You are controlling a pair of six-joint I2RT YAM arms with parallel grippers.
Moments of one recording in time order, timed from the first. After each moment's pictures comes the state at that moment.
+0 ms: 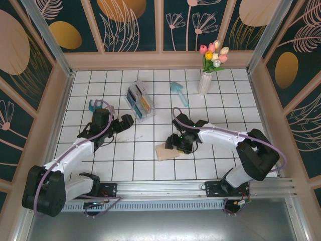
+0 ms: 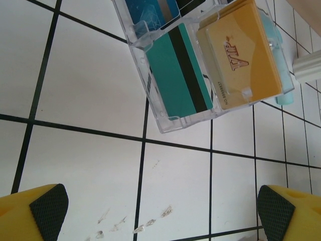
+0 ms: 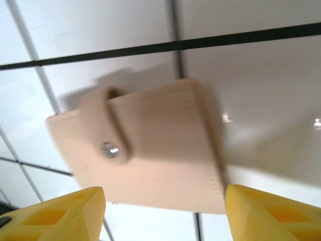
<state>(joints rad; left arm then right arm) -0.29 1.14 0.54 -0.12 0.21 -0.70 0.80 1.52 0.87 -0.61 -0.28 0.91</state>
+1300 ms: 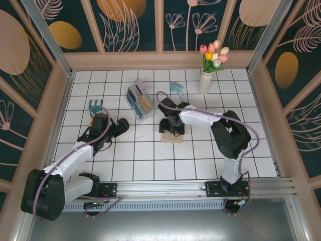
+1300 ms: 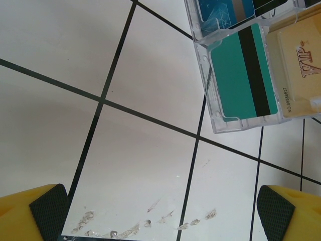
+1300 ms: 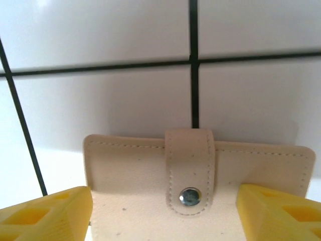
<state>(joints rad) -0.29 1.10 0.48 -0.17 0.07 -0.77 0.73 1.87 1.27 -0.73 -0.03 0.75</state>
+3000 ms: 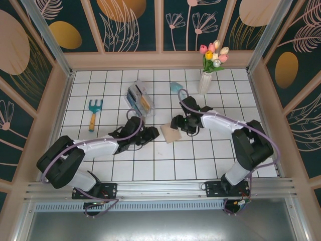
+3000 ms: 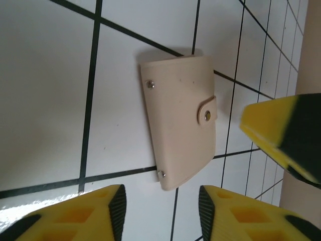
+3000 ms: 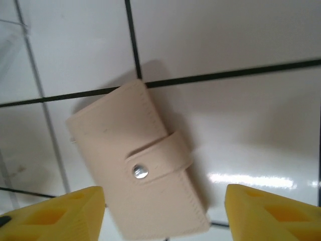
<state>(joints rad) -0.74 1.48 0.59 0.17 0.21 -1.15 0.57 1.65 1.00 -0.51 -0.18 0.71</state>
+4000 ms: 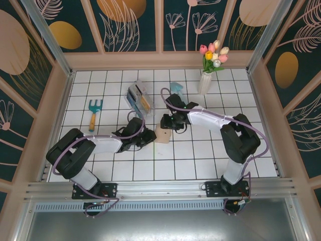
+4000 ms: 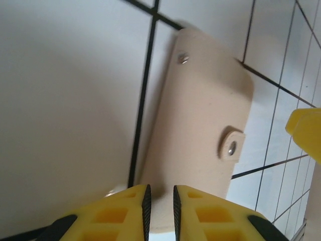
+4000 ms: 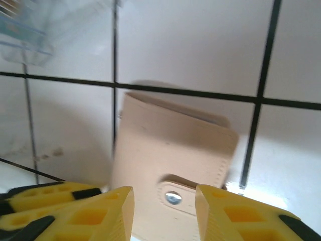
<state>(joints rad) -0.71 1.60 0.59 0.22 0.23 -1.12 0.71 1.77 1.20 -0.56 -0.17 0.65</state>
